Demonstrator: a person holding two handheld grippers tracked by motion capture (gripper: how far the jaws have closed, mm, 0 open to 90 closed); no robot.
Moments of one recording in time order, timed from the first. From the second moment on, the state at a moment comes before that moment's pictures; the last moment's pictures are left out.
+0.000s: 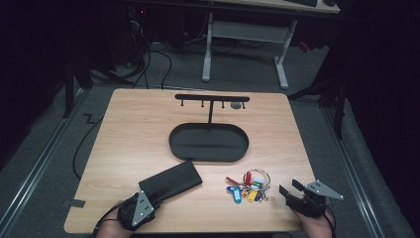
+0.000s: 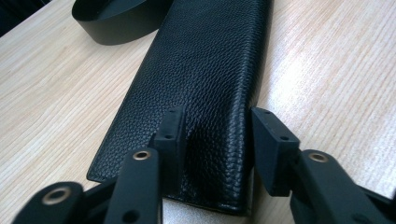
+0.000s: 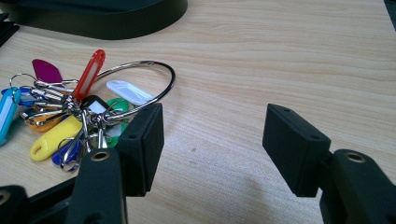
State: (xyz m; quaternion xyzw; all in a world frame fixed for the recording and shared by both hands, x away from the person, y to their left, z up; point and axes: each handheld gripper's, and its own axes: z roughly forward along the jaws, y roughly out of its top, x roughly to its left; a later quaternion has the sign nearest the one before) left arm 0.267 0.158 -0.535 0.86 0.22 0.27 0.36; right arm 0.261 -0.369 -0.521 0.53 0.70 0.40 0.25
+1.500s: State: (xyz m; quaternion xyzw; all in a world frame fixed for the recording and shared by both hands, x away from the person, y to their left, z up) left arm 0.249 0.172 -0.490 0.78 0.27 0.23 0.52; right arm 0.262 -0.369 -0.523 0.53 0.70 0.41 0.25
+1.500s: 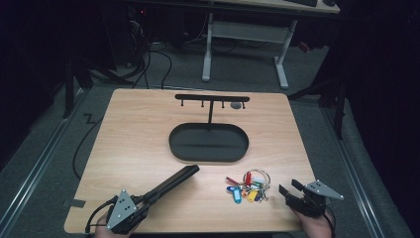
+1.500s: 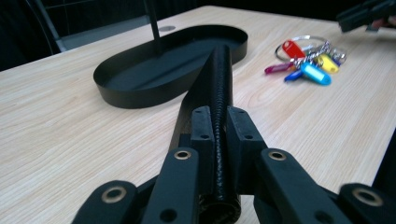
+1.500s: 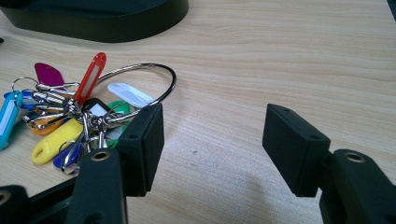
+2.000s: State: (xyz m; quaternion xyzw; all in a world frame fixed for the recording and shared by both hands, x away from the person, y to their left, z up) left arm 0.247 0.176 -0.484 0.76 0.28 0.21 0.55; right arm 0.263 -0.368 -0.524 0.53 0.70 0.40 0.25
